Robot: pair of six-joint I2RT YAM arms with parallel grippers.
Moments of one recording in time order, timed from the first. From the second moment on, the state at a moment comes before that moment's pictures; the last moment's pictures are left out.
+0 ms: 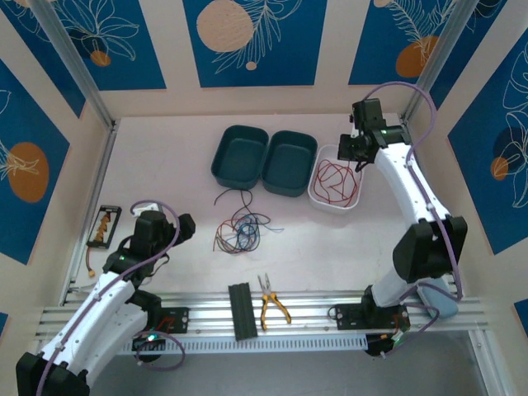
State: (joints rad) left arm -0.34 0.66 0.44 -0.52 -0.18 -0.67; right arm 0.15 1.61 1.55 -0.92 0.11 0.22
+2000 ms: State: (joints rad) left arm -0.34 0.90 0.49 -0.43 0.13 -0.62; right arm 0.54 1.54 1.40 -0.92 -0.05 0.55
